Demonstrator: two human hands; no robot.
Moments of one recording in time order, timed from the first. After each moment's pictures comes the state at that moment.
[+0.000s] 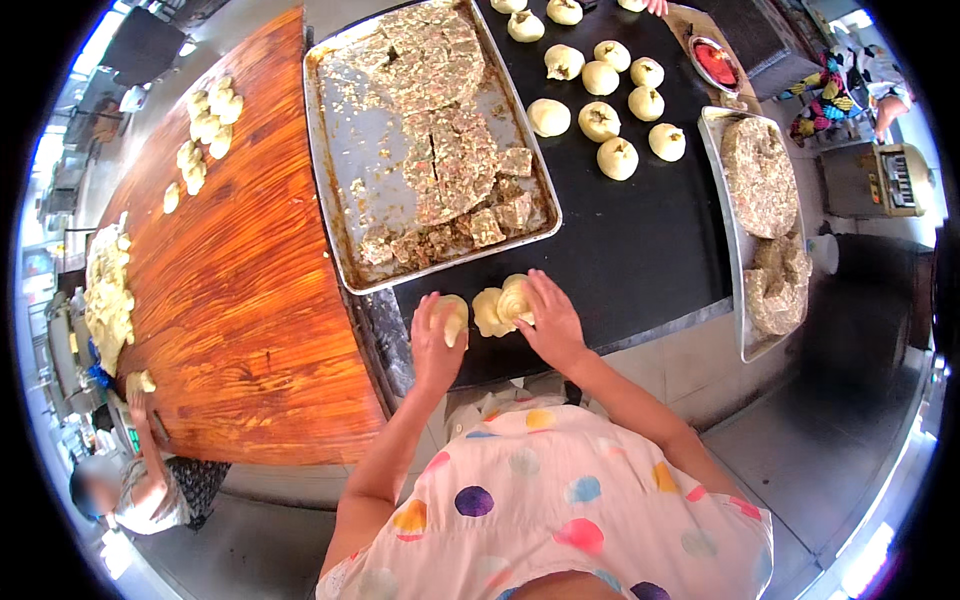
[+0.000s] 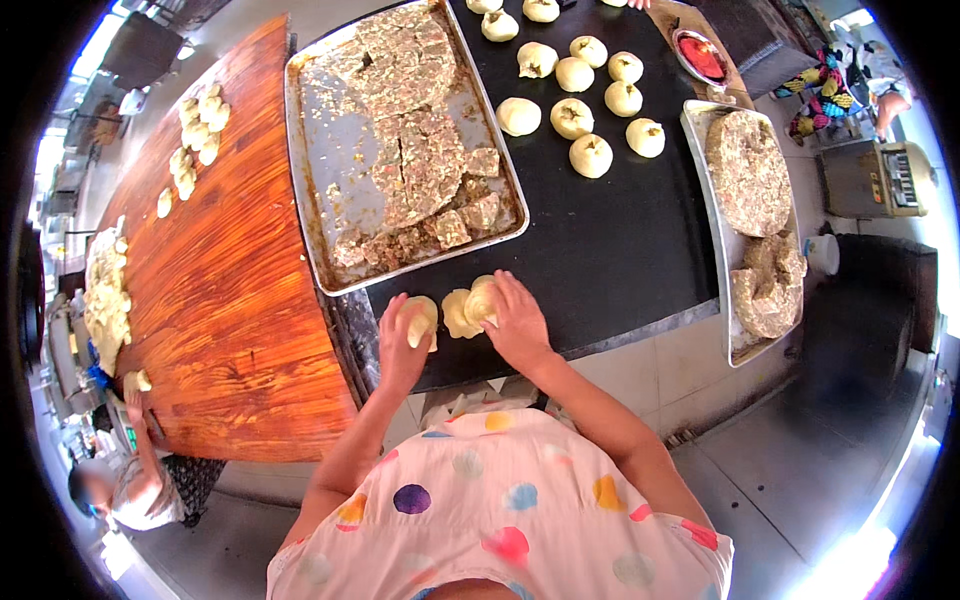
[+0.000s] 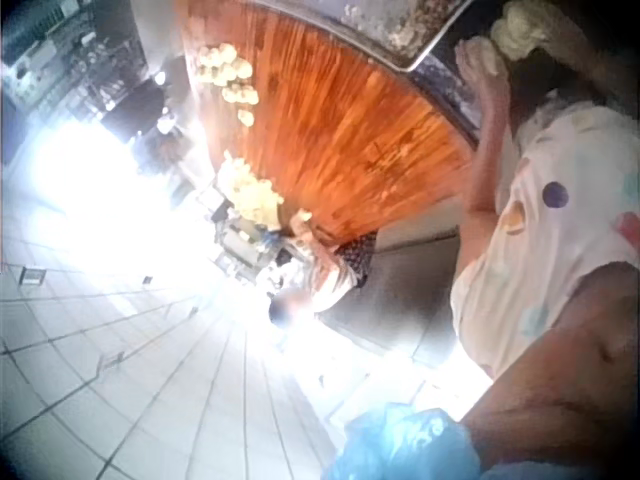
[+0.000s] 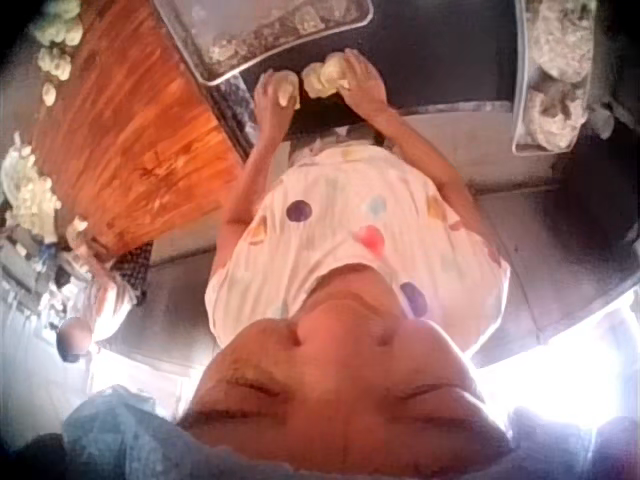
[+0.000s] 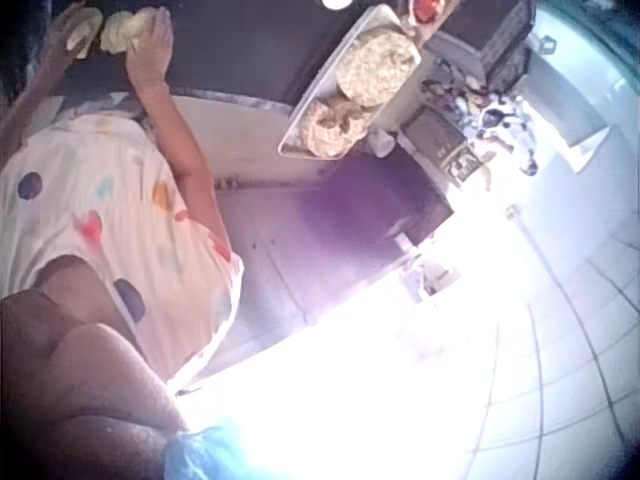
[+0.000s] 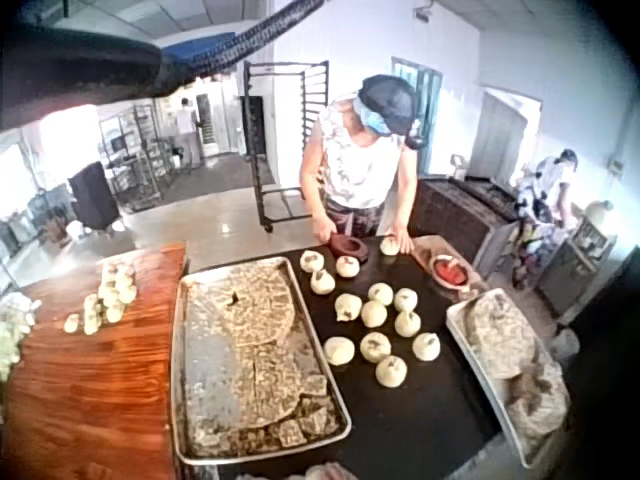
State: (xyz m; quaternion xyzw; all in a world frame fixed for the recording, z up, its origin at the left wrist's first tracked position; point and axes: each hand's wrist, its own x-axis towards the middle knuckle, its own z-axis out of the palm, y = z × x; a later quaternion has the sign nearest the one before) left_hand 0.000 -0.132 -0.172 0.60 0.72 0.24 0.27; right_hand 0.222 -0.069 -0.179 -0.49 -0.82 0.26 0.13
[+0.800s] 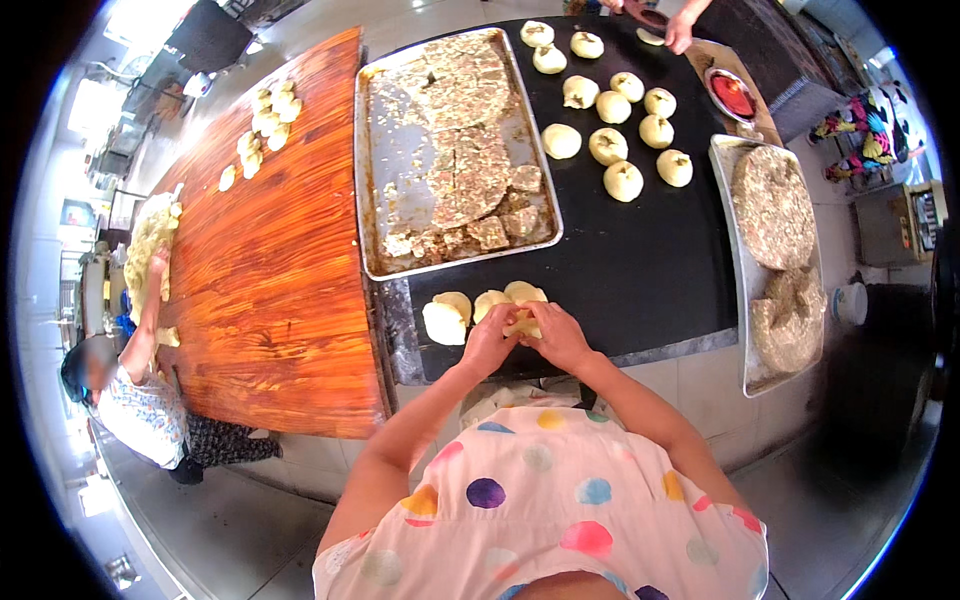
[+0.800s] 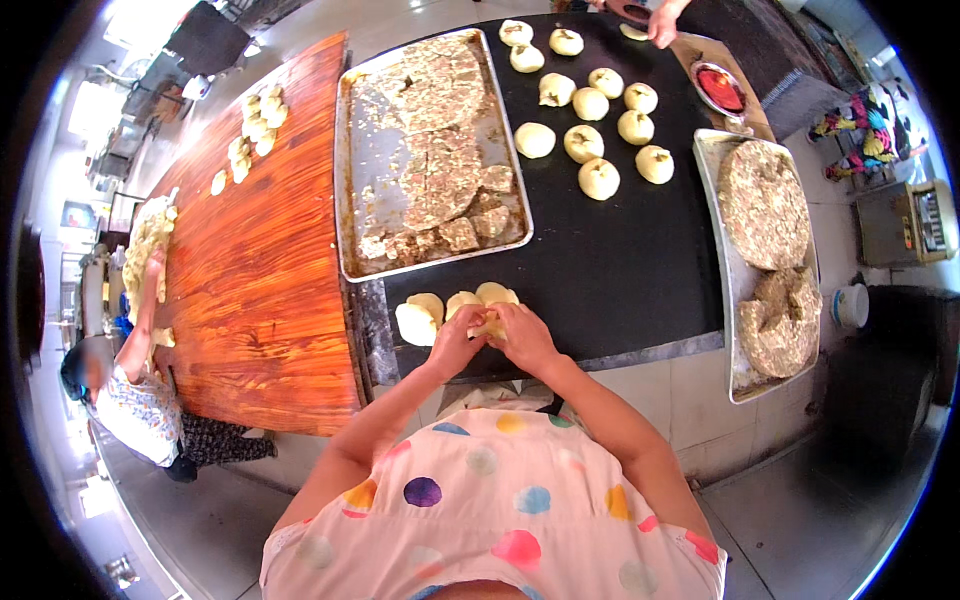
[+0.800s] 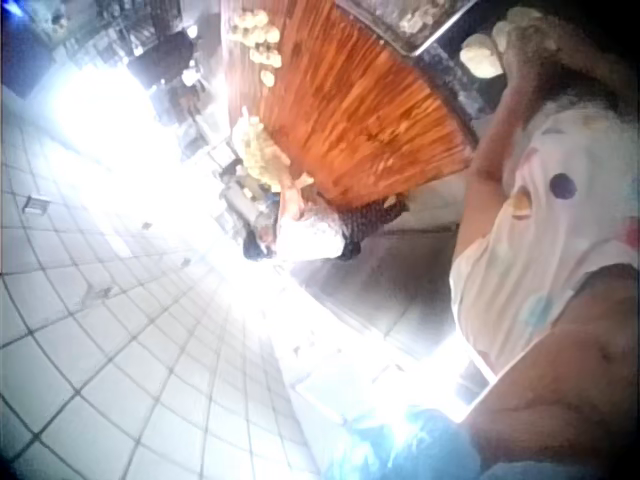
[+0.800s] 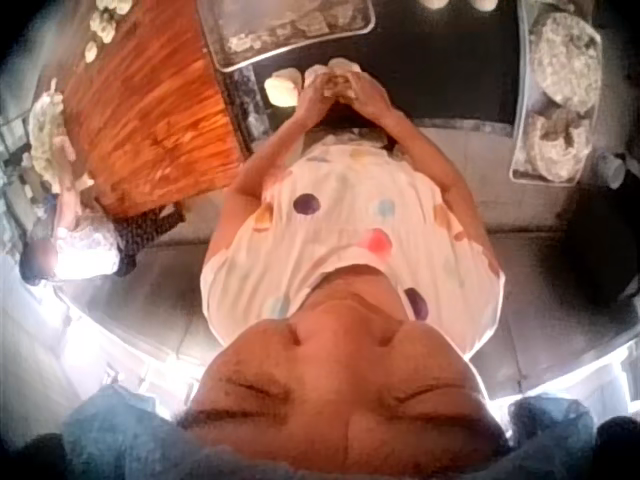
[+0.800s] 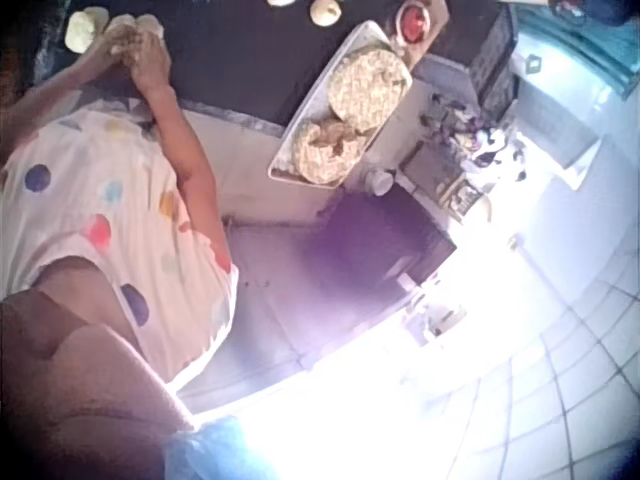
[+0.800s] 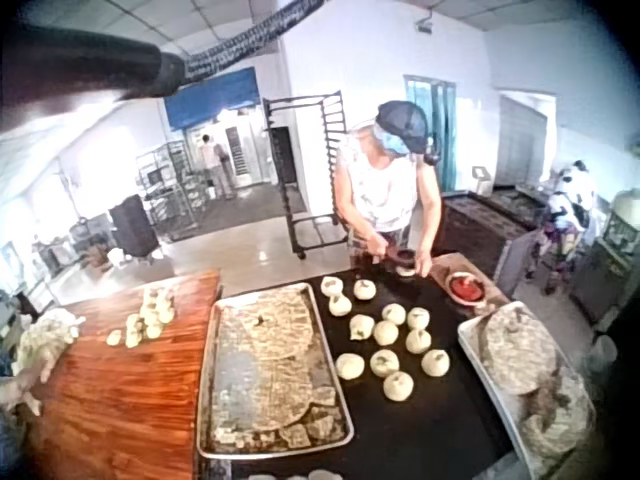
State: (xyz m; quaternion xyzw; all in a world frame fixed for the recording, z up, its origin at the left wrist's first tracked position) left_hand 0.089 -0.120 -0.172 0.59 0.67 0.22 0.39; right_hand 0.260 -0.064 -0.167 -0.41 -0.79 0.44 0.13
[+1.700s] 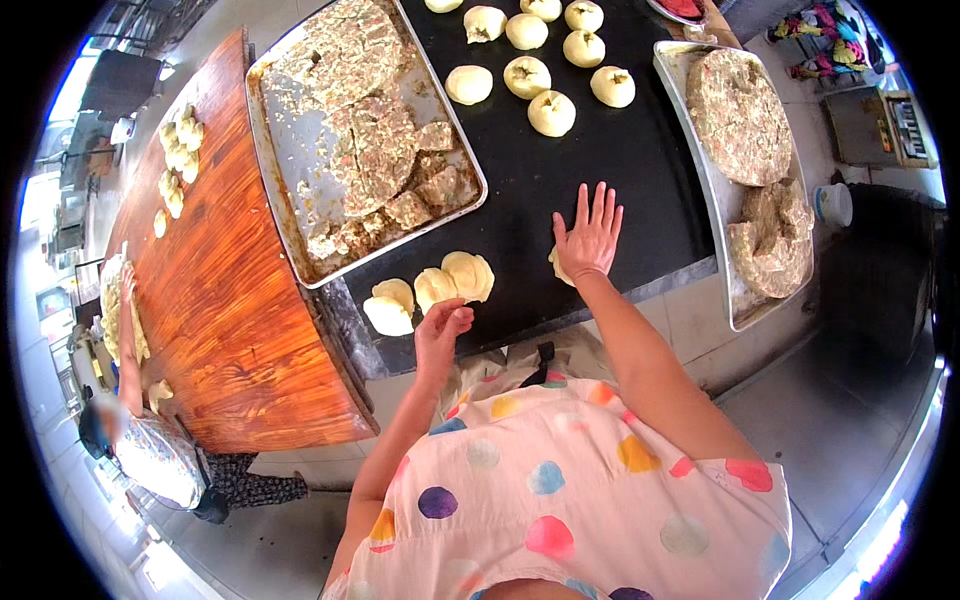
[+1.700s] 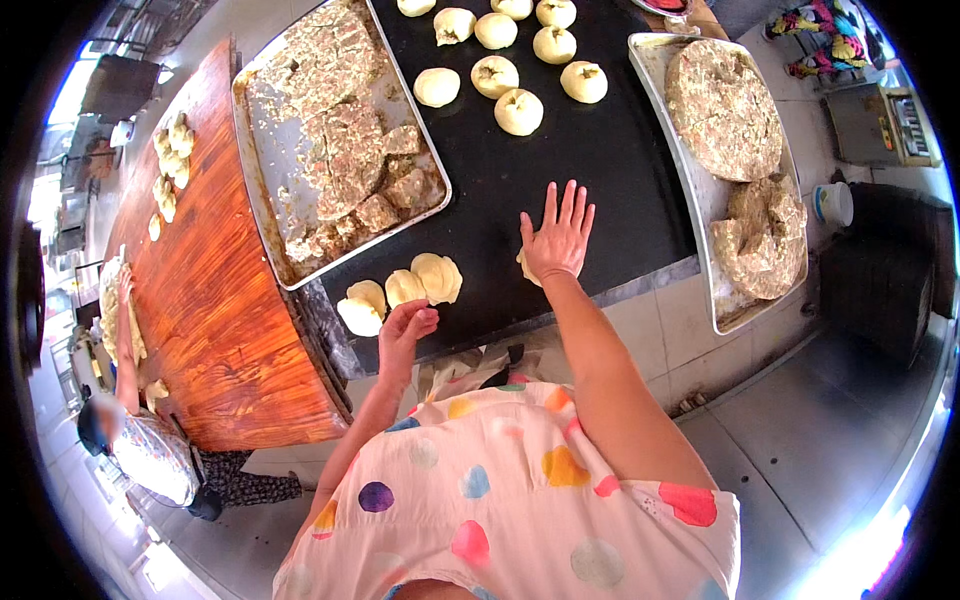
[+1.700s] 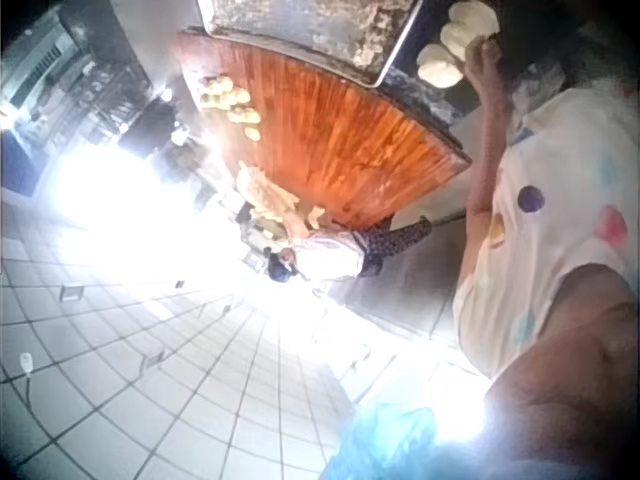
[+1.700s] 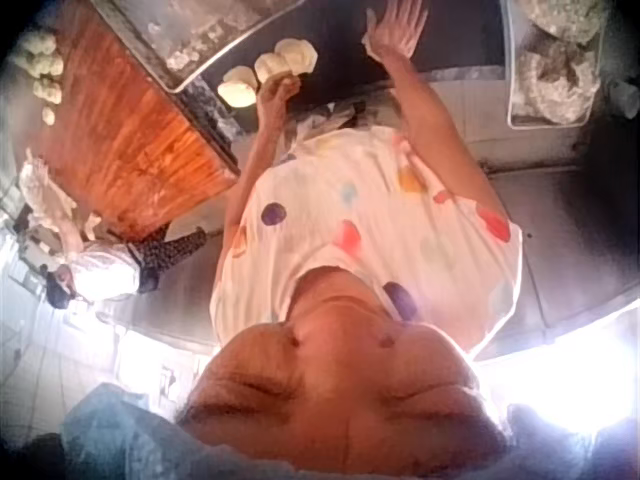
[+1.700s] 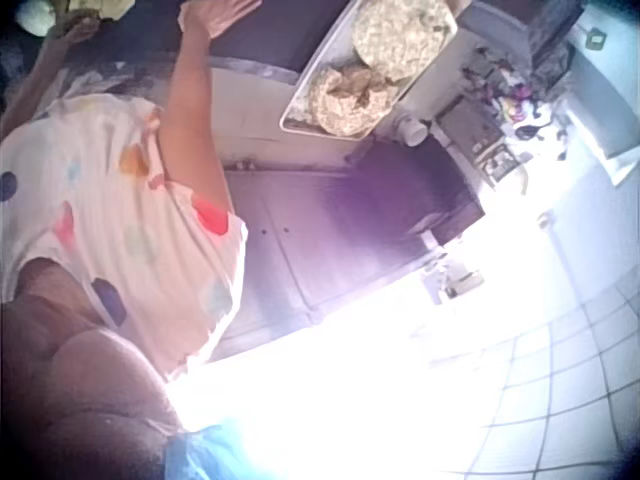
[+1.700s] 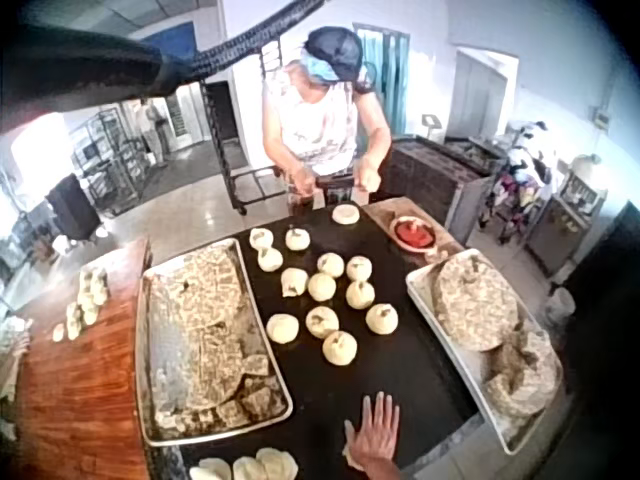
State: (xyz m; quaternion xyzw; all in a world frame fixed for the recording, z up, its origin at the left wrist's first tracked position) left_hand 0.108 -0.138 -0.168 0.25 0.64 0.39 0.61; right_hand 0.355 0.003 -0.234 -0.74 -0.67 0.03 0.04
